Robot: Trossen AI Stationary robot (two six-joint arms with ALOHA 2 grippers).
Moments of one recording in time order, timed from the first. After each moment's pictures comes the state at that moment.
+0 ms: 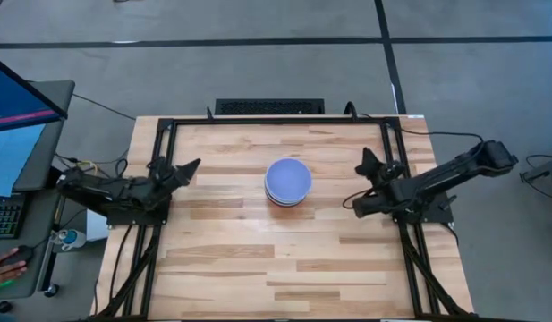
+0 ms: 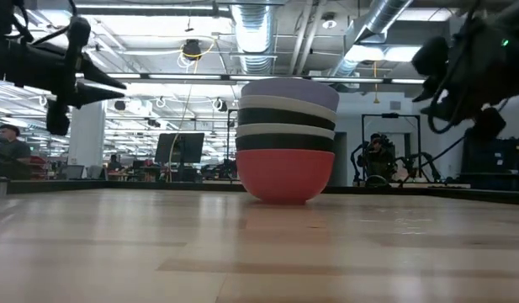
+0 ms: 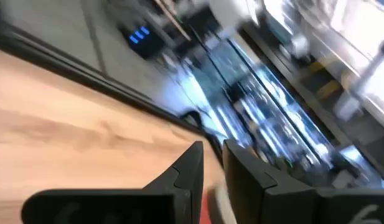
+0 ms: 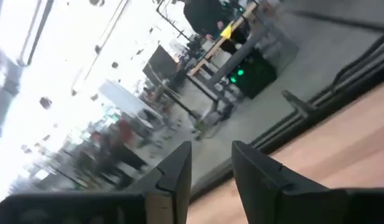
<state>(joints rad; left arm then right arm) -0.23 0.05 0.03 0.00 -1.00 -0.99 0.26 1.10 0.39 -0.72 1.56 2.25</state>
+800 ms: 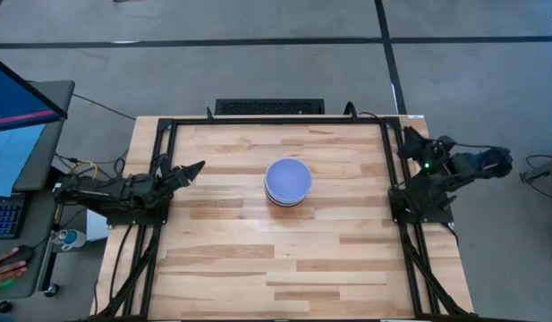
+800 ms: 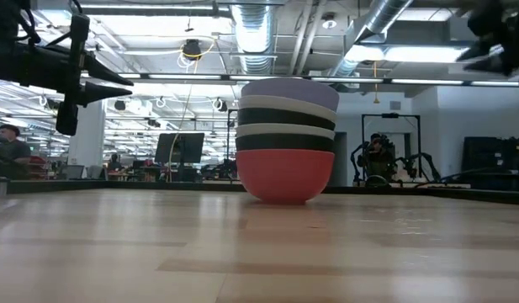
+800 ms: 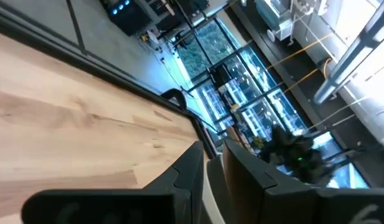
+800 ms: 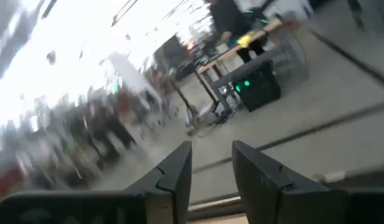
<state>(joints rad) -0.11 0.06 0.03 0.02 -0.76 -1.02 0.37 0.28 0.60 -1.46 1.57 1.67</state>
